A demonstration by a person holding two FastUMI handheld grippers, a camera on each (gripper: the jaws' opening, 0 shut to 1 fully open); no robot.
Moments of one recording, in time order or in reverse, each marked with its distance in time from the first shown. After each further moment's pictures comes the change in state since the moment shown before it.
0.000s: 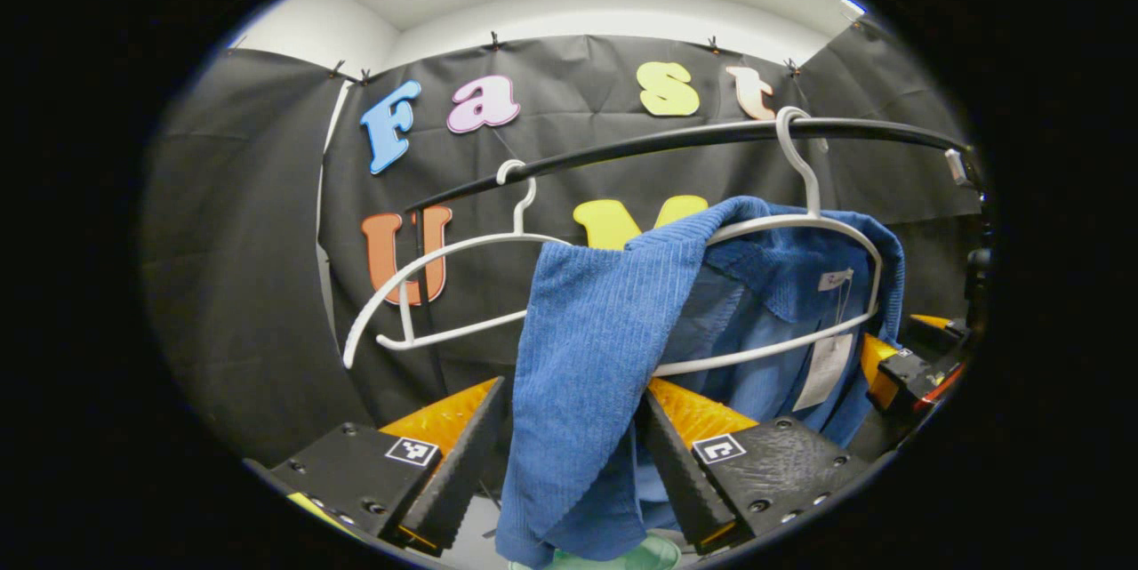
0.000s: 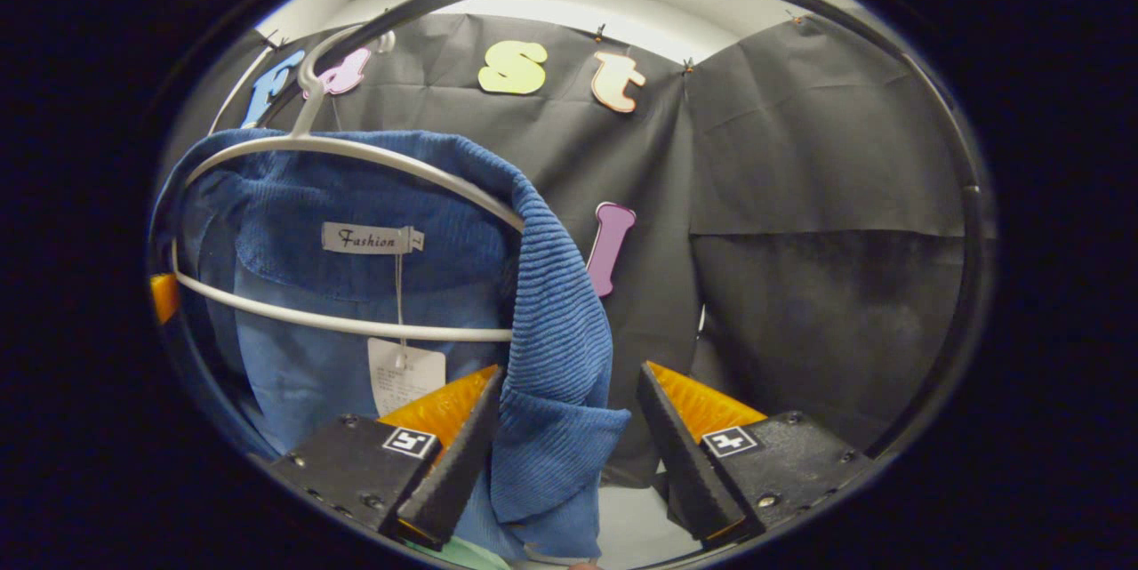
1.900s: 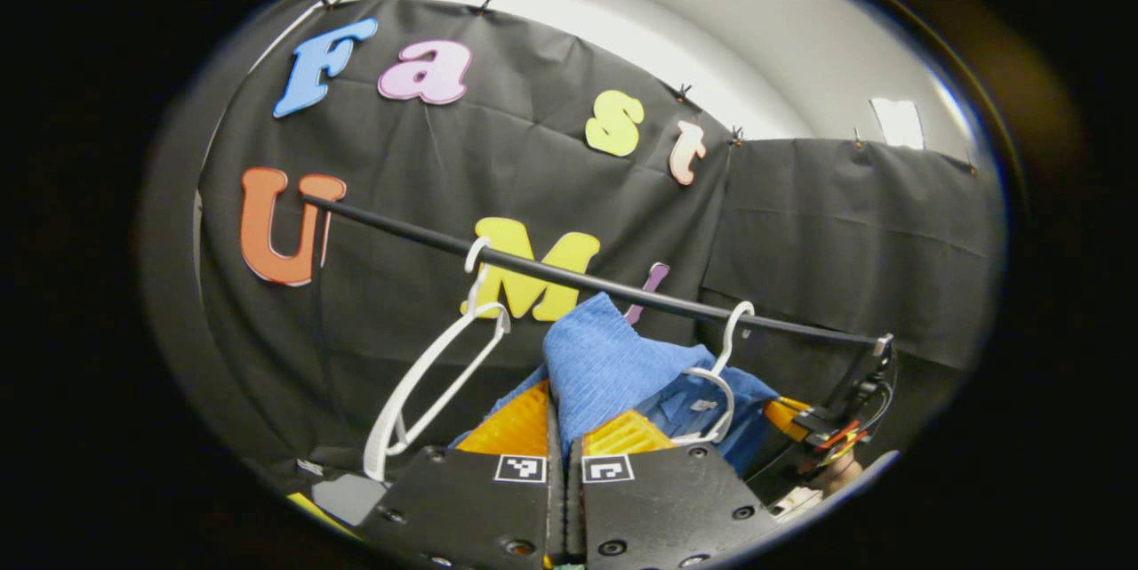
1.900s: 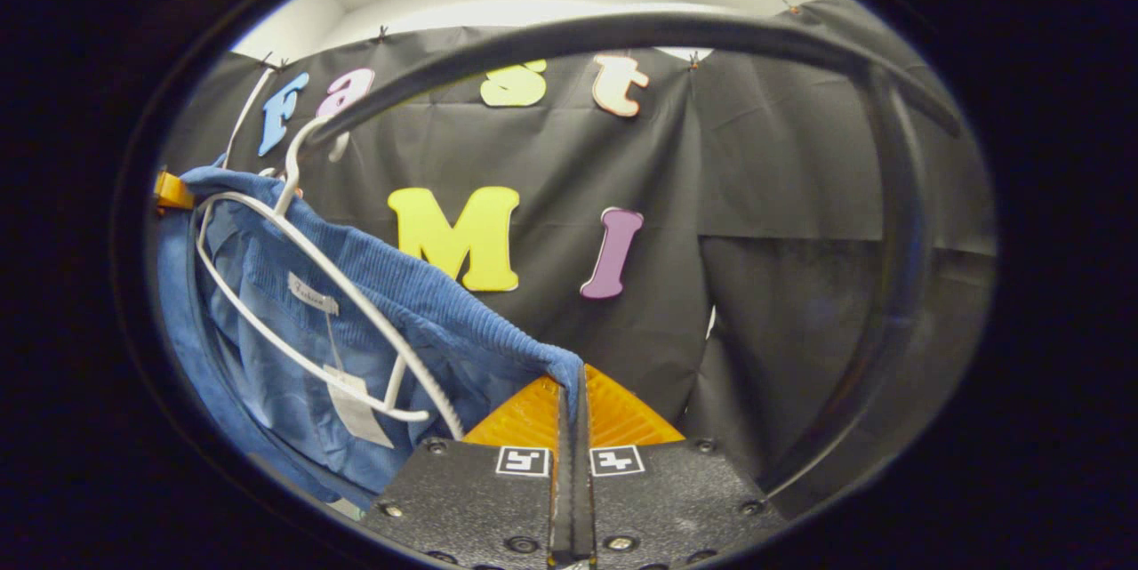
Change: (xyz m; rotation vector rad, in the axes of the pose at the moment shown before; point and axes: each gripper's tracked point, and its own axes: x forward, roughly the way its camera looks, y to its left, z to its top) left arm -0.021 0.024 0.114 -0.300 0.139 -0.563; right arm -0.043 -0.067 0.035 0.035 0.079 0.146
